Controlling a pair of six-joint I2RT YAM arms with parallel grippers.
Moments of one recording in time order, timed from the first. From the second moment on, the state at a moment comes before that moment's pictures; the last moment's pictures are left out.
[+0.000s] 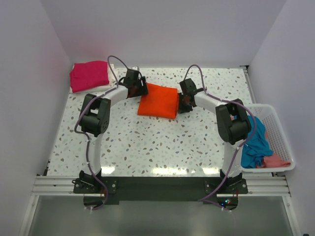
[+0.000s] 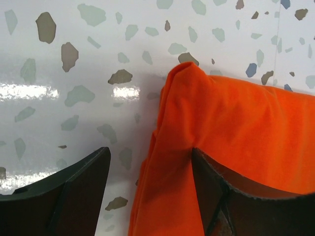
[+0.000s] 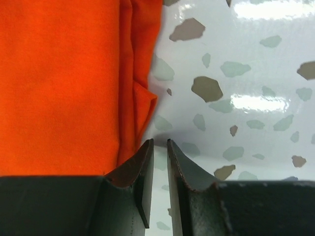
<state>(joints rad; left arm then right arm) -0.32 2.21 1.62 -0.19 -0.02 -0.48 0.40 2.03 1.41 -0.46 0.01 0.46</state>
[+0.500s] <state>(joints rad) -0.33 2.01 1.50 0.02 0.05 -0.43 0.47 1.88 1.45 -0.47 0.03 0.48</state>
